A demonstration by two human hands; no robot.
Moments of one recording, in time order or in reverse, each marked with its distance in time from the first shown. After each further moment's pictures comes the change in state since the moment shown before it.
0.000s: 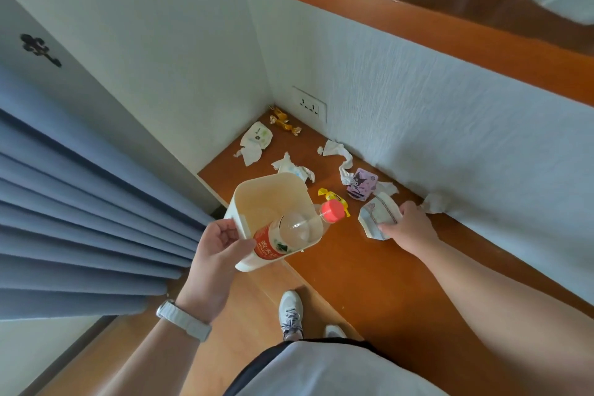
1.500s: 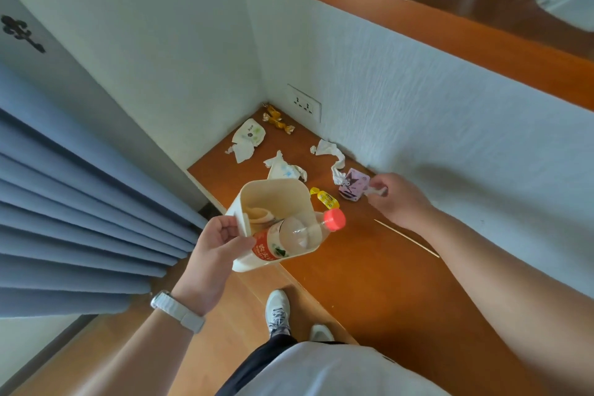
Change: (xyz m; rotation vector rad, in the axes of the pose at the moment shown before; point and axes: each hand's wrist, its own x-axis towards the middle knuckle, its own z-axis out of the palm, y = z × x) left_hand 0.007 -0.002 0.004 0.011 -0.106 -0.071; right_hand -0.018 -0.060 -0.067 0.016 -0.022 -0.359
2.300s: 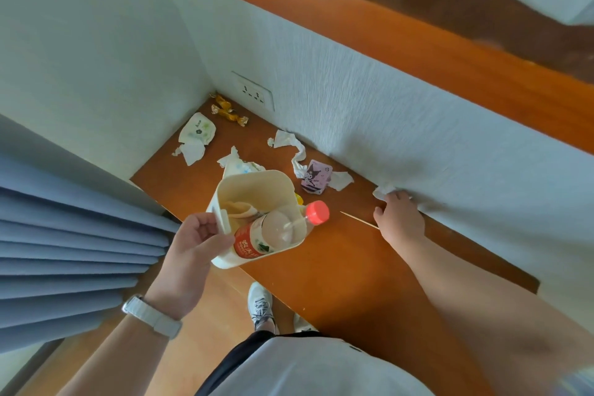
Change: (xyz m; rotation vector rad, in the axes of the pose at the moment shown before) left_hand 0.047 -0.005 0.040 0.042 -0.074 -0.034; right_hand -0.006 0.122 0.048 -0.463 0.132 0.420
